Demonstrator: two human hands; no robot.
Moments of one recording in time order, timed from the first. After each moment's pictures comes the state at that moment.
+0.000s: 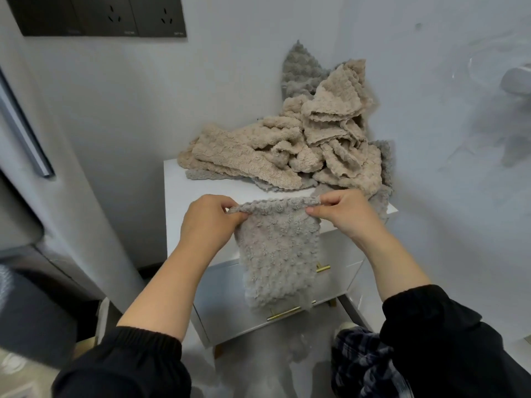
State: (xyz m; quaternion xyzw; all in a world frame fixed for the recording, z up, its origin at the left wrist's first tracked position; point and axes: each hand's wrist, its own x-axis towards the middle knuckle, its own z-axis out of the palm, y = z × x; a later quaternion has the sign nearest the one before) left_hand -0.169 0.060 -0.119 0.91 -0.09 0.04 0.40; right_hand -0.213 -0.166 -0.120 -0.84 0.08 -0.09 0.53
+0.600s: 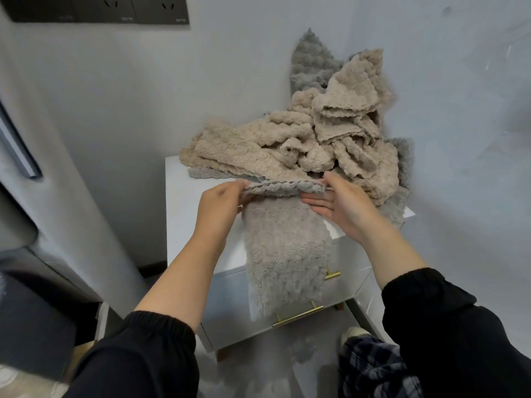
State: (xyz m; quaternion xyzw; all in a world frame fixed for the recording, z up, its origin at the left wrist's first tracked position) left_hand -0.138 0.040 -0.128 0.70 0.03 -0.04 0.71; right_hand -0.170 -0.163 -0.125 -0.64 0.16 0.00 0.75
